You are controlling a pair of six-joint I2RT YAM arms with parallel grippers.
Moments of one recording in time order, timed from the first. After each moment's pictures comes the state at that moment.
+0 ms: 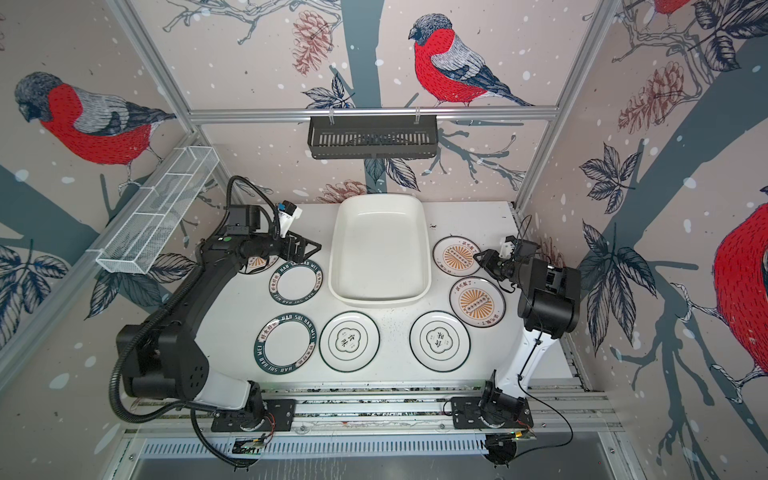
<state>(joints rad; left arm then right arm) -0.04 1.49 1.28 -0.59 0.68 0.22 -0.32 1.99 1.03 0.10 -0.71 0.39</state>
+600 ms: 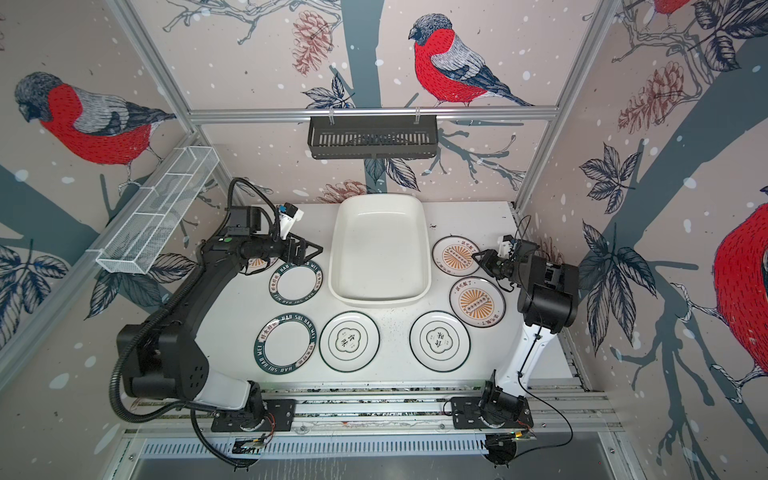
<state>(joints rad) -0.04 1.49 1.27 -0.60 0.74 0.22 -0.32 2.04 1.06 0.13 -0.78 0.39</state>
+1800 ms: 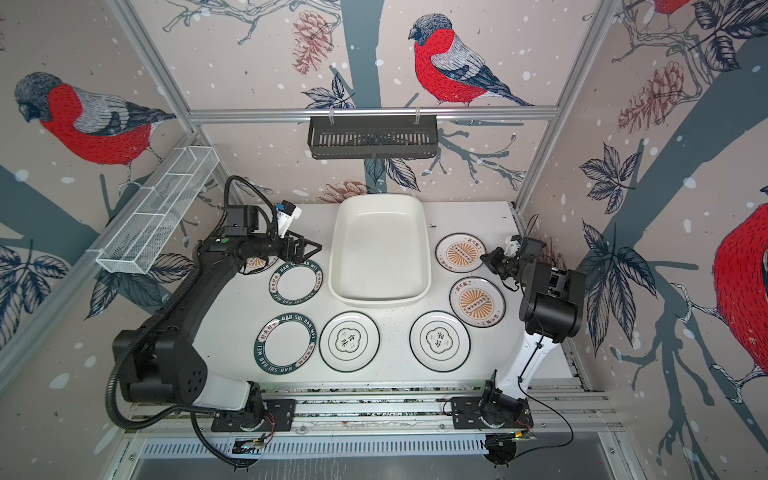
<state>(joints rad) -0.04 1.46 1.28 -0.59 0.74 0.21 -0.35 1.92 1.05 0.06 -0.72 0.49</state>
